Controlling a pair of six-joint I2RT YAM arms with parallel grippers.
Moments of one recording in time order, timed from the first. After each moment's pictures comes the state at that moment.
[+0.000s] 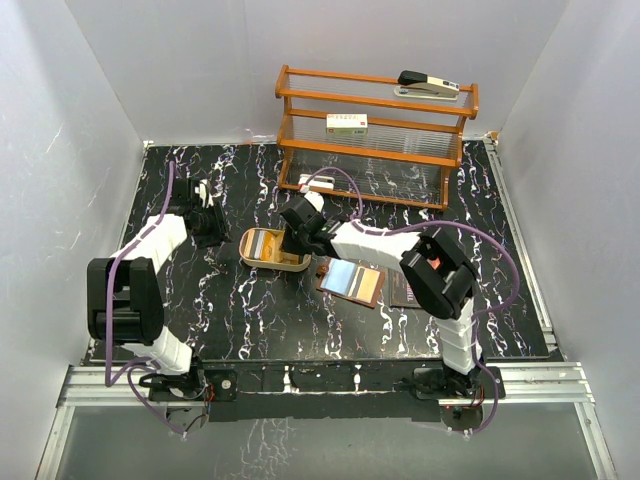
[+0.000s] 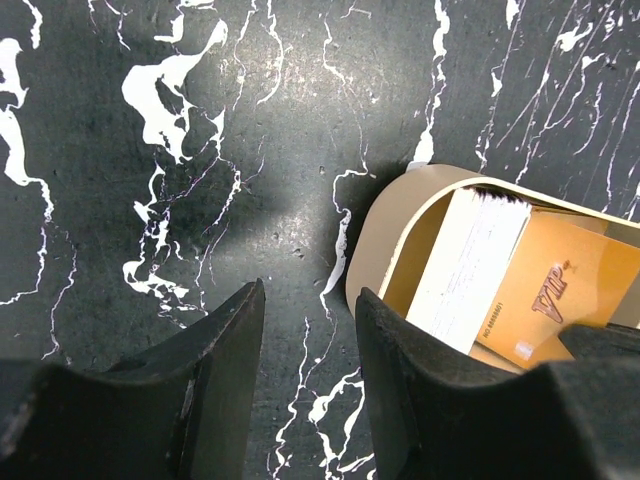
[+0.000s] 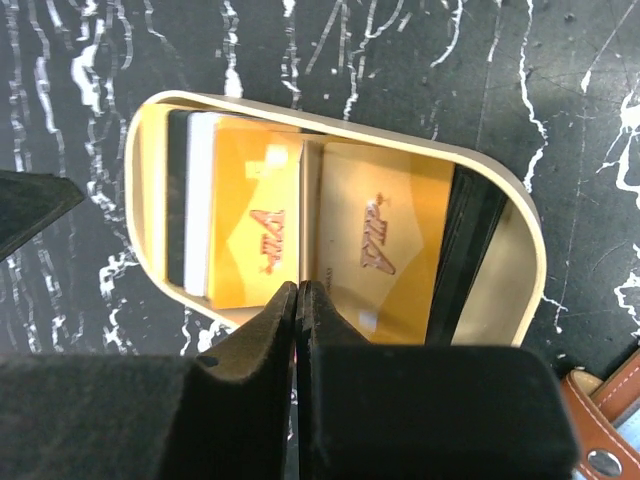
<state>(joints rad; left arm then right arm) -0.02 1.59 1.02 -0.47 0.18 -0.28 0.85 2.01 1.45 -0.25 0.14 0.93</state>
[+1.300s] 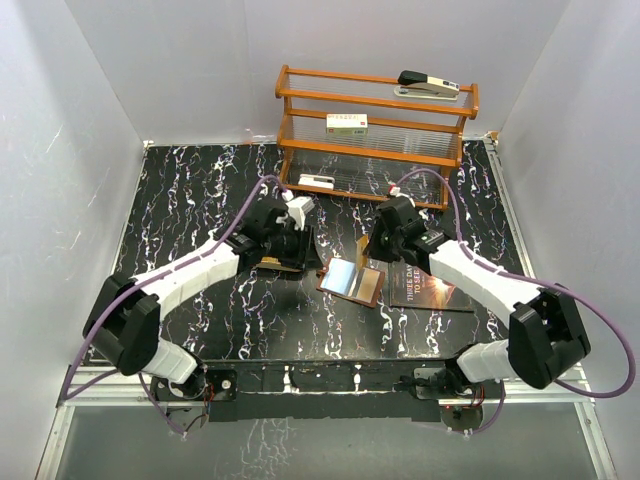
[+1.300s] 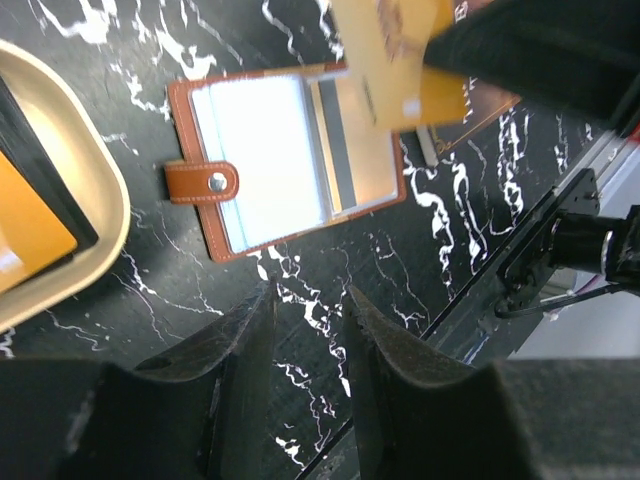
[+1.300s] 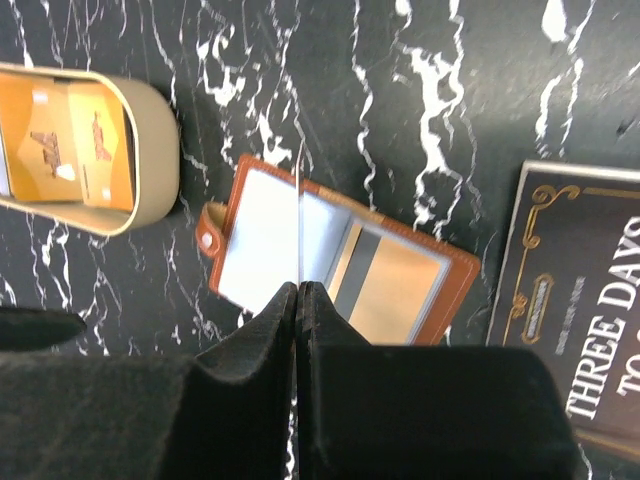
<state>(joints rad) -0.63 1.45 0.98 -0.28 0.39 -0.41 0.54 1.34 0.91 -0.41 0.03 0.68</state>
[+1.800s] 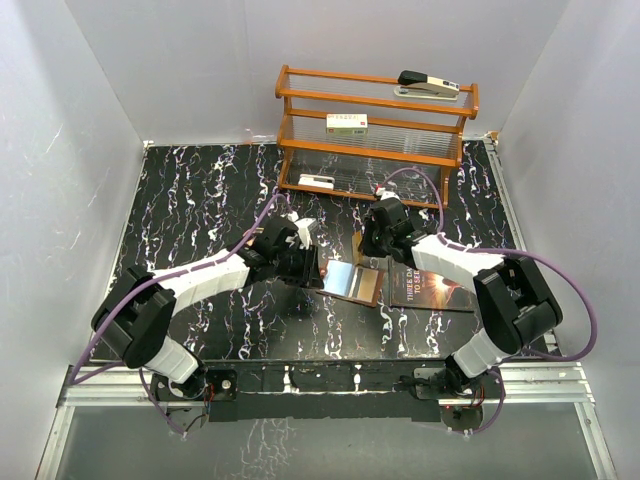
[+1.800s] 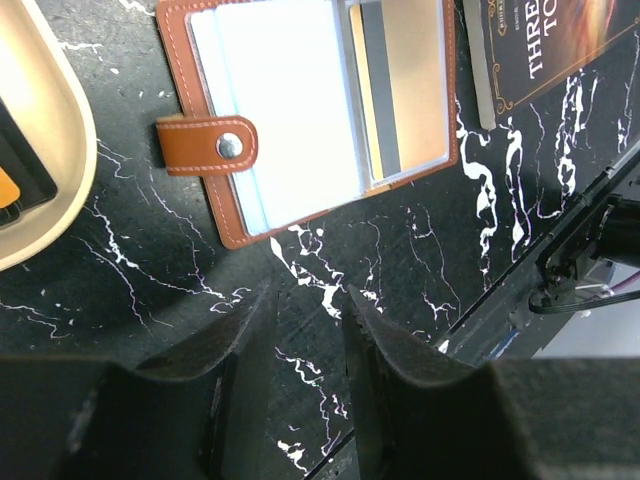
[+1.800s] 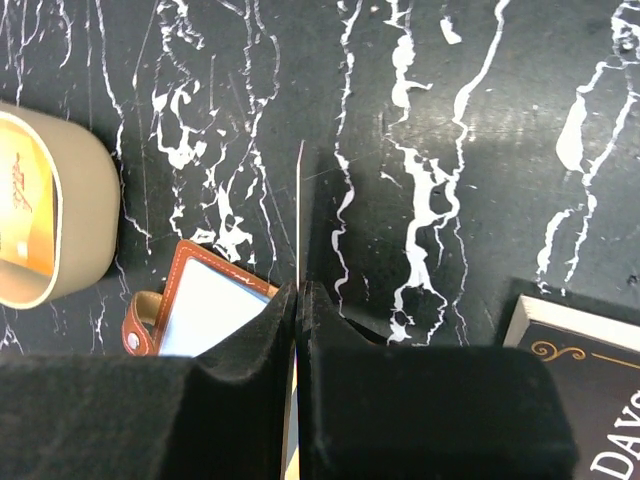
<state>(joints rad) -0.71 1.51 0.84 -0.19 0.34 -0.49 0.50 1.55 0.88 -0.14 0.04 0.53</state>
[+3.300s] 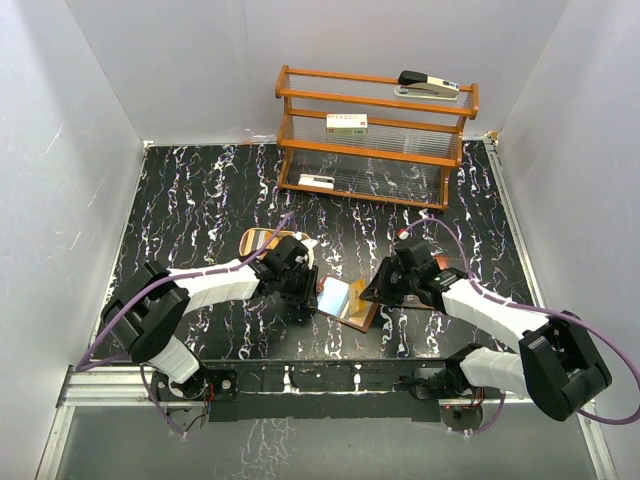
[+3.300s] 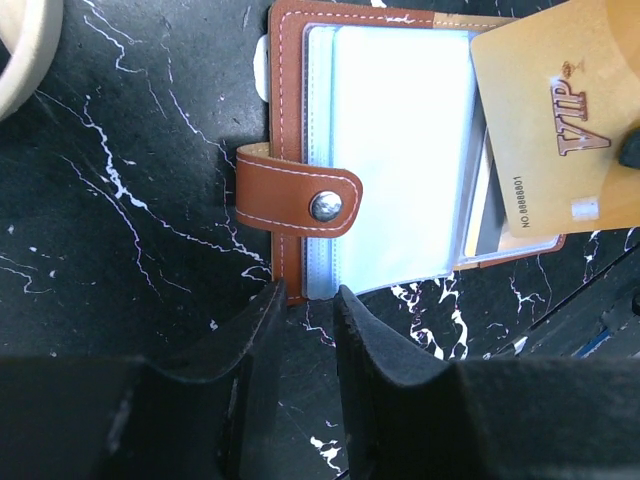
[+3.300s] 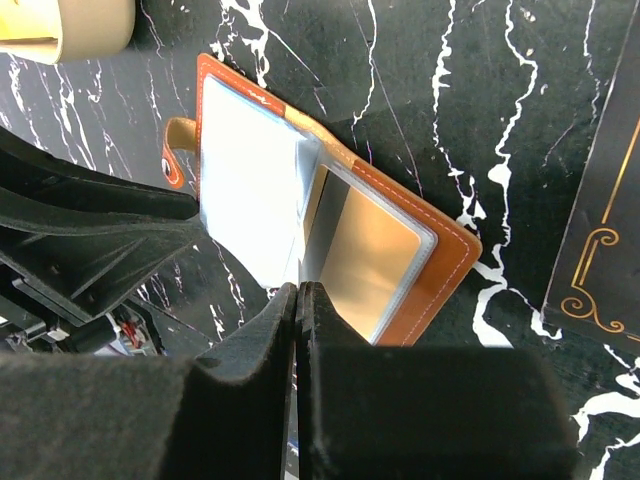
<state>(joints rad) -0.80 1.56 0.77 -0.22 0.21 -0.51 0.51 1.17 0.53 -0.22 -0.29 0.87</state>
